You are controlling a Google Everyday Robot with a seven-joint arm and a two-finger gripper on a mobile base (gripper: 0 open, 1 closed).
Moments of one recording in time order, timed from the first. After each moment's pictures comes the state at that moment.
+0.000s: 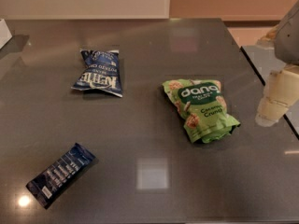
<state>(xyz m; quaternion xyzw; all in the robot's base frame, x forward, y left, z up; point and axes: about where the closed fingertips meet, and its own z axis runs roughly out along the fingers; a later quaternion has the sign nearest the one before) 0.438 -0.217 0.976 -0.60 0.78 -0.03 0.16</state>
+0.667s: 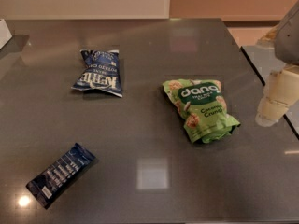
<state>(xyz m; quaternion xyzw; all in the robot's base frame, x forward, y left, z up) 0.438 -0.217 0.976 -0.60 0.78 -0.03 0.16</state>
